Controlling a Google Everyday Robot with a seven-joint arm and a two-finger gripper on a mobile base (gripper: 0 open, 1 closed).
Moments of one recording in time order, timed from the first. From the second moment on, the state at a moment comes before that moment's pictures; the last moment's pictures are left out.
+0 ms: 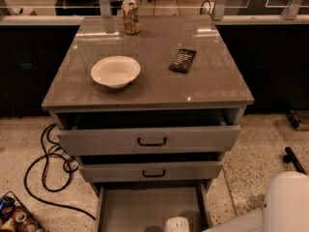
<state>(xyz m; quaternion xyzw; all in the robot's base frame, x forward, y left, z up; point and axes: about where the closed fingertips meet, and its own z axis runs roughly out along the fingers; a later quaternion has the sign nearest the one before) 0.334 -0.061 0.188 -0.64 0.77 -0.01 0.07</state>
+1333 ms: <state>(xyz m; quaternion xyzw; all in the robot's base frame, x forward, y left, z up) 0.361 -0.066 0.190 -0.64 0.76 -0.06 0.09</state>
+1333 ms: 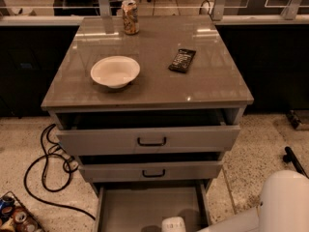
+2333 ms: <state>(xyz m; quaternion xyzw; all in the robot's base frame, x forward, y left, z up) 0.375 -0.067 0.190 -0.64 0.76 -0.09 0.10</state>
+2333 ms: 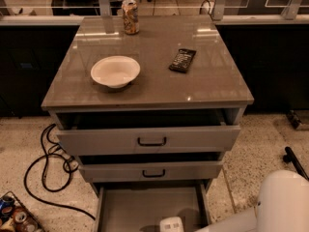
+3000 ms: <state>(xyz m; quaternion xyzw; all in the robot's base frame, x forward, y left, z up) 0.389 -0.068 0.191 -0.64 0.75 -0.12 0.11</state>
